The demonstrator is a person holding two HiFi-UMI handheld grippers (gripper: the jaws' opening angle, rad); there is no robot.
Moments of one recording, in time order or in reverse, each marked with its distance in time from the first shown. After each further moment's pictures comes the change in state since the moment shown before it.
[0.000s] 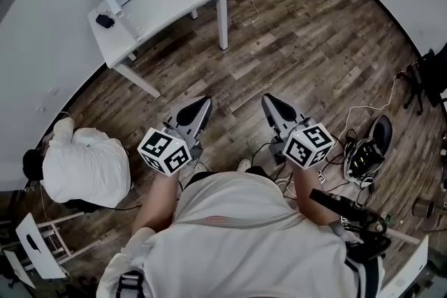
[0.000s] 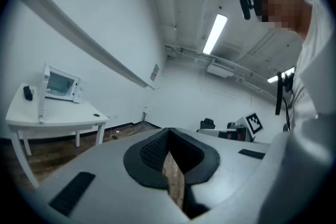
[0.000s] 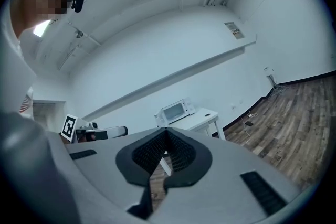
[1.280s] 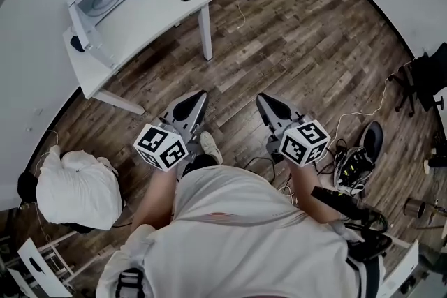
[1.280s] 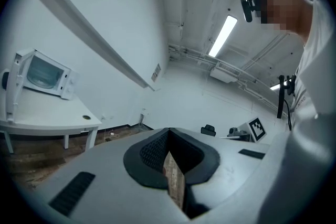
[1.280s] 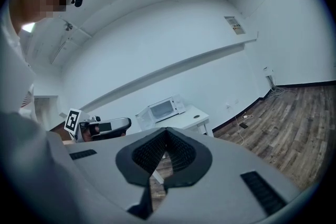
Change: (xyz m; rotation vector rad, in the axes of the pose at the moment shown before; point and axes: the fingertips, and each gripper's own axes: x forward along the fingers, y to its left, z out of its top) left arm 0.156 0.101 0.030 -0.063 -0.028 -0.036; right arm 0.103 -0.131 0.042 -0.025 0.079 -0.042
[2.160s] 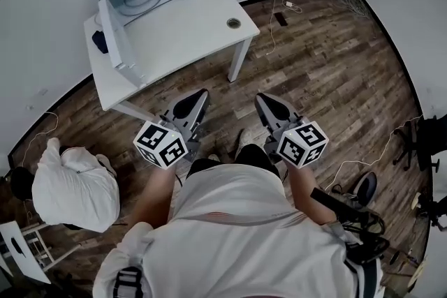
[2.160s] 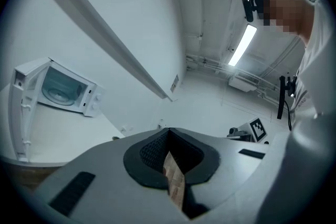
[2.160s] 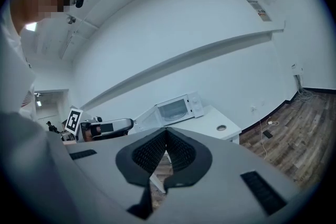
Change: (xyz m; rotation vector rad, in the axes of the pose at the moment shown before) left arm 0.005 0.217 0.098 -0.036 -0.104 0.154; right arm 0.253 0.014 0.061 -0.075 0.076 0.169
